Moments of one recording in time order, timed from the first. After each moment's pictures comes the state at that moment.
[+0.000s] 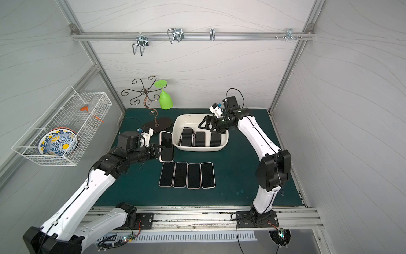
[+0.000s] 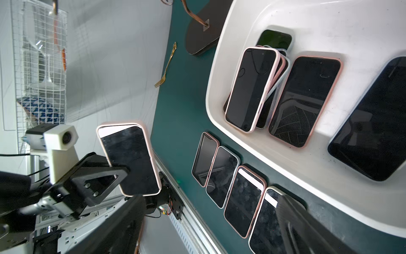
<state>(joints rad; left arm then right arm) -0.32 0.96 0.95 -0.72 0.33 -0.52 0.40 1.74 1.71 -0.90 -0.74 0.32</state>
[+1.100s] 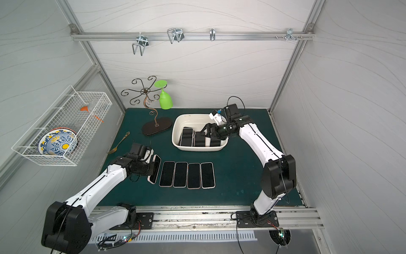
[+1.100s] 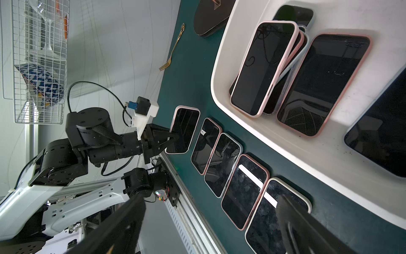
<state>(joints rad) -0.20 1.14 0.69 -0.76 0.10 -0.22 0.41 1.65 1.51 -0.80 -0.79 0.26</state>
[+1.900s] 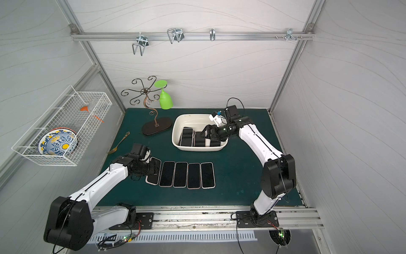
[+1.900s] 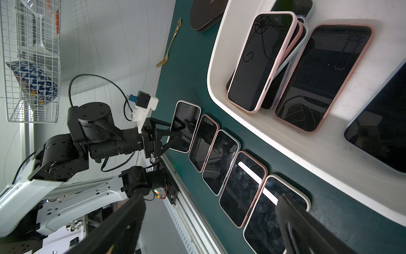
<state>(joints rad) -0.18 1.18 0.68 -0.75 0.08 -0.36 0.41 1.65 1.48 -0.80 -0.79 0.25</state>
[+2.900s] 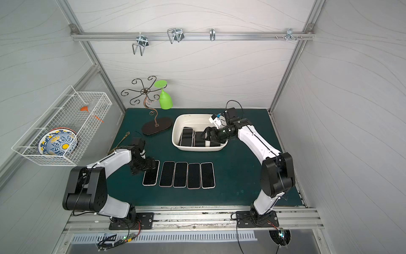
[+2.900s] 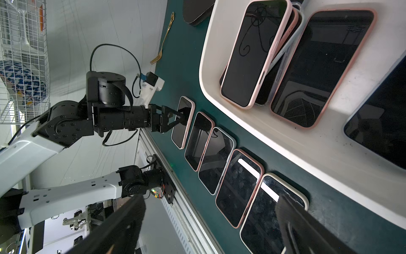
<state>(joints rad) -0.02 1.50 0.82 -0.78 0.06 -0.38 0.41 1.67 1.43 -0.76 -0.79 0.25</state>
